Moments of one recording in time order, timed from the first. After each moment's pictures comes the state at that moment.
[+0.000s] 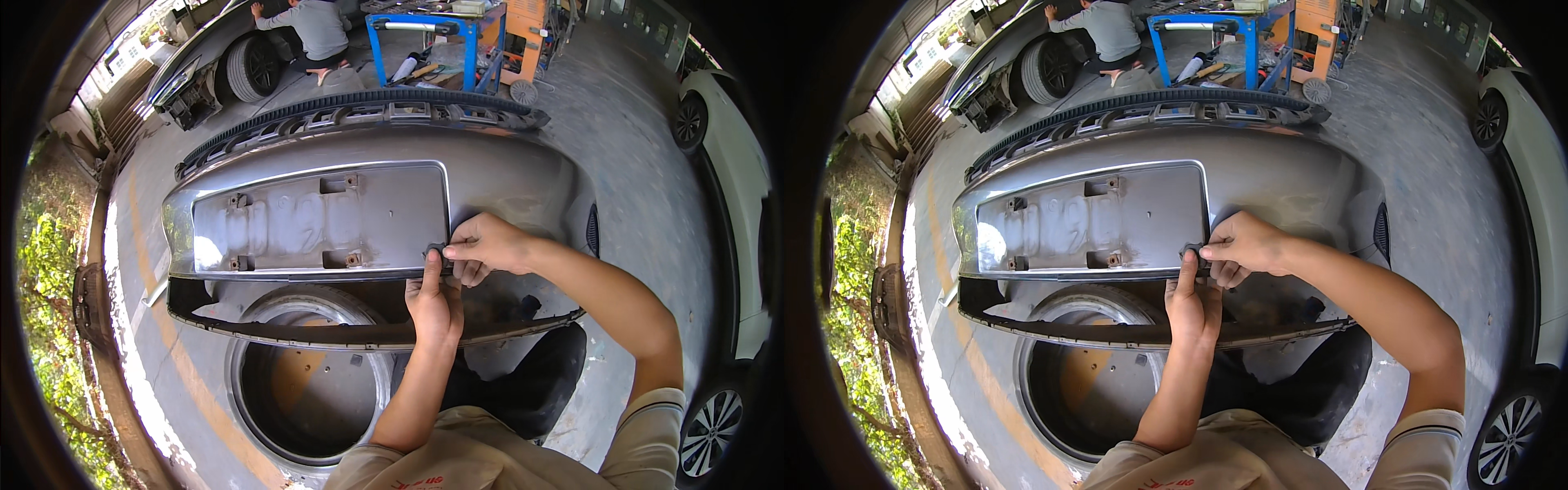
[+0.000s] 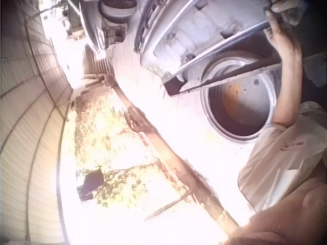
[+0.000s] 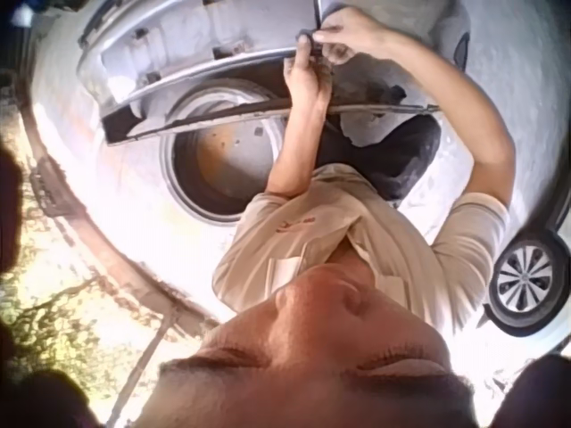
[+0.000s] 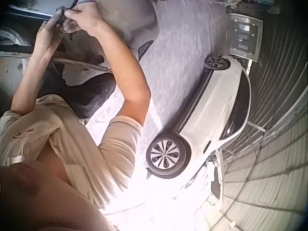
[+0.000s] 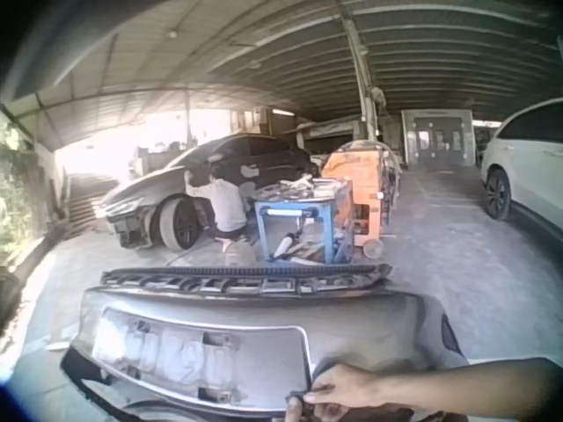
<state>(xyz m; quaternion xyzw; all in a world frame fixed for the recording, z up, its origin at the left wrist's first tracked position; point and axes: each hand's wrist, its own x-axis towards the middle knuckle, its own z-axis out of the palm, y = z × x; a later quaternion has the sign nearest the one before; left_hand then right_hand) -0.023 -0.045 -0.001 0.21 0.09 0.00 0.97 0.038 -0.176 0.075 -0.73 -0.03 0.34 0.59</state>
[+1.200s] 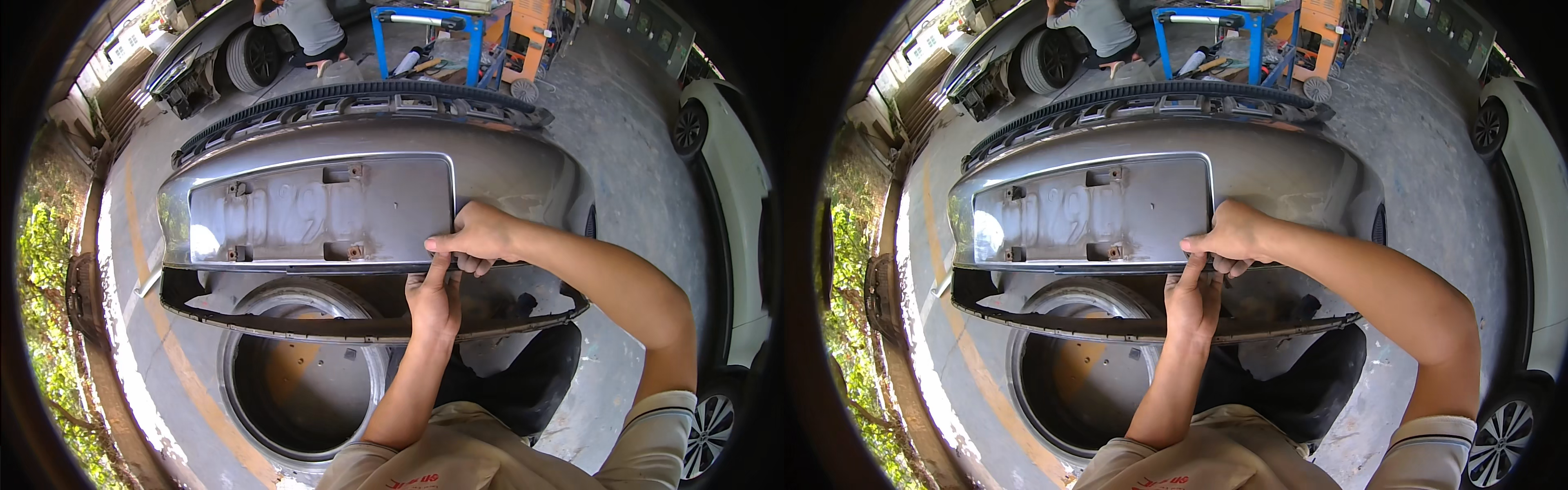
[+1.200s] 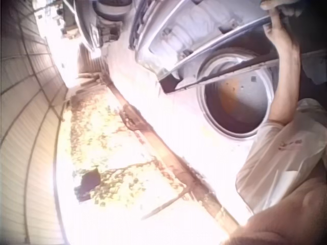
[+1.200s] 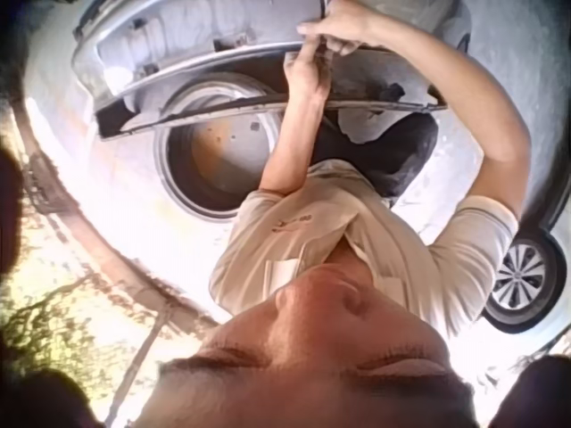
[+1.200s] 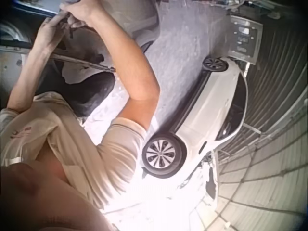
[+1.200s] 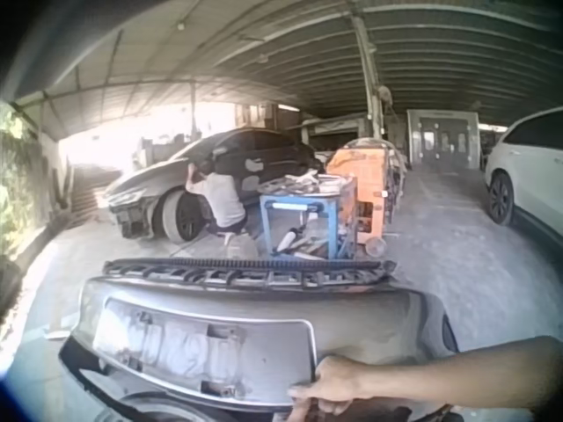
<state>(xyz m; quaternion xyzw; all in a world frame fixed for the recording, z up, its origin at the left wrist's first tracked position) -0.021 -0.037 -0.006 0.24 0.10 -0.04 0.96 0.046 -0.143 0.104 -0.83 0.00 0.34 0.45</state>
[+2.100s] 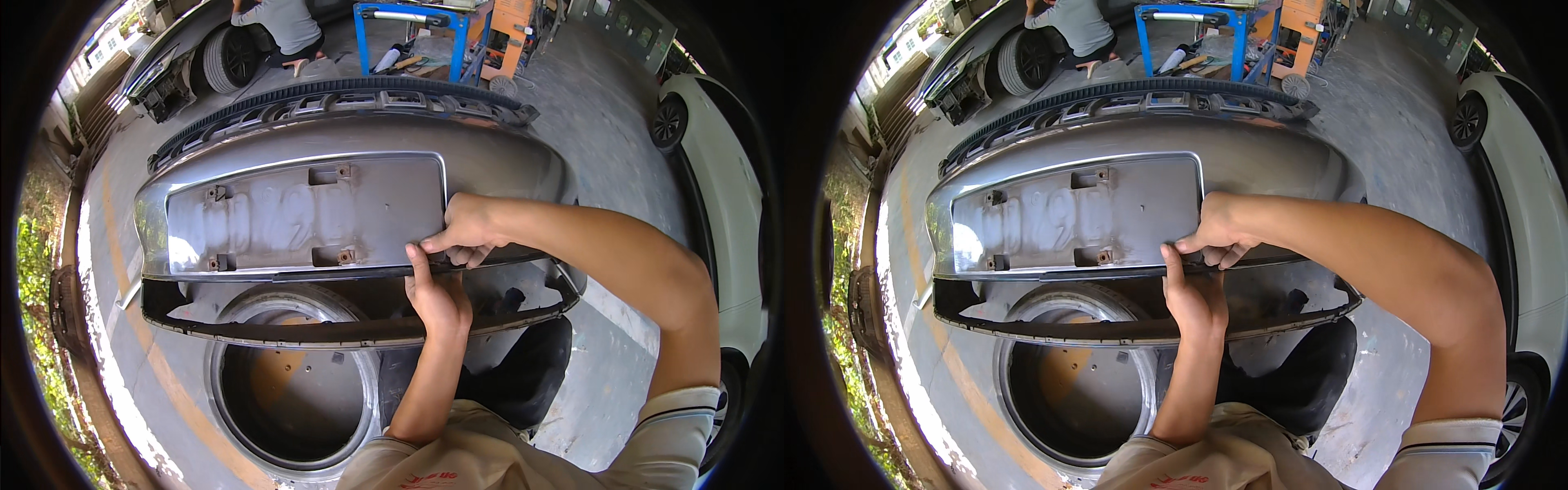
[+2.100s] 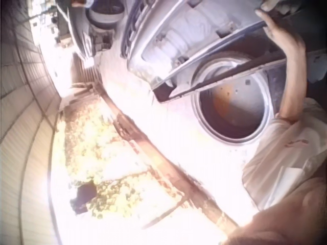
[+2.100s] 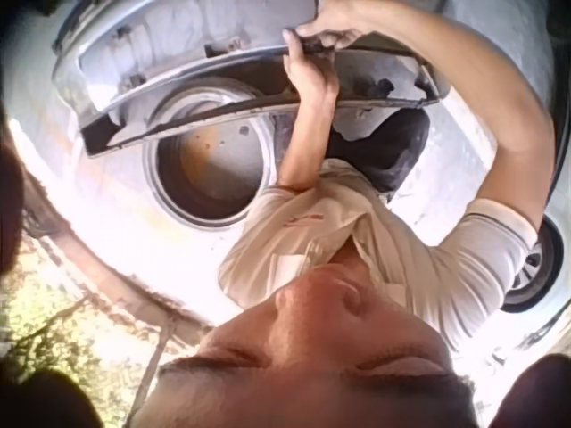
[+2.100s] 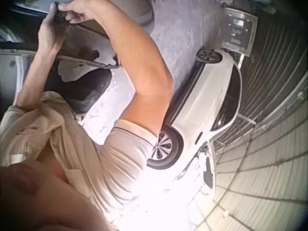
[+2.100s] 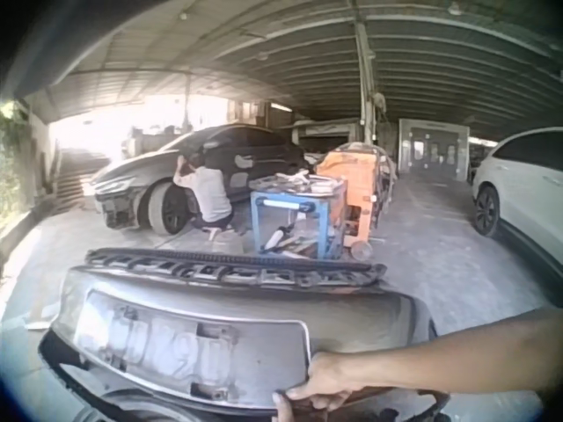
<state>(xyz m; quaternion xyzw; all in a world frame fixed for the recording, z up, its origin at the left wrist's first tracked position) -0.020 -0.057 0.002 0.17 0.11 0.02 0.98 0.062 -0.130 0.116 -0.83 0.07 0.40 0.39</state>
